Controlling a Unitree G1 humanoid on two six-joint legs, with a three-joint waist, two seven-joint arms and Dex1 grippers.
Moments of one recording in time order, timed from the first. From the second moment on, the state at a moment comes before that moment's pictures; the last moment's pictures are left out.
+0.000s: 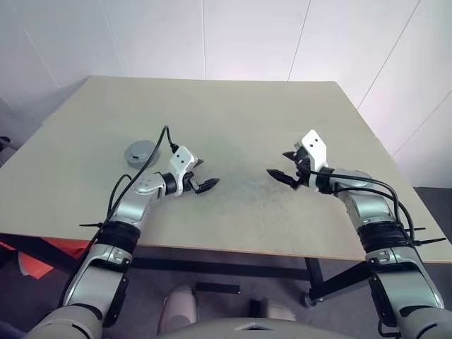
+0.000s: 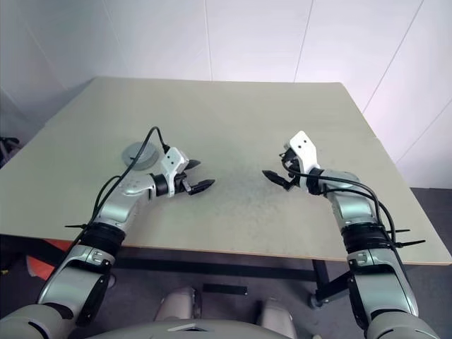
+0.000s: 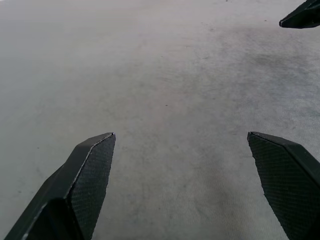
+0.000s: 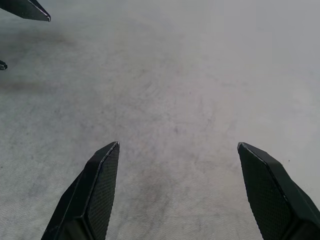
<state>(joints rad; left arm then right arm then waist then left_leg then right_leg) -0.53 0.33 -0.16 0.45 -0.16 0.13 -0.80 -0.50 -0.53 0.06 0.40 0.17 0.21 0.83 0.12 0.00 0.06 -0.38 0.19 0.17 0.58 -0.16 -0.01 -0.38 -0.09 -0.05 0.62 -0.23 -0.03</state>
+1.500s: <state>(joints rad) -0.50 0.30 -0.14 0.42 -0.16 0.14 -0.80 -0.53 -0.51 0.04 0.44 0.15 0.19 0.77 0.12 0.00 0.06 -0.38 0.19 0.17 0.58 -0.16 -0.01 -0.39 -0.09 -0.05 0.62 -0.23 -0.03</state>
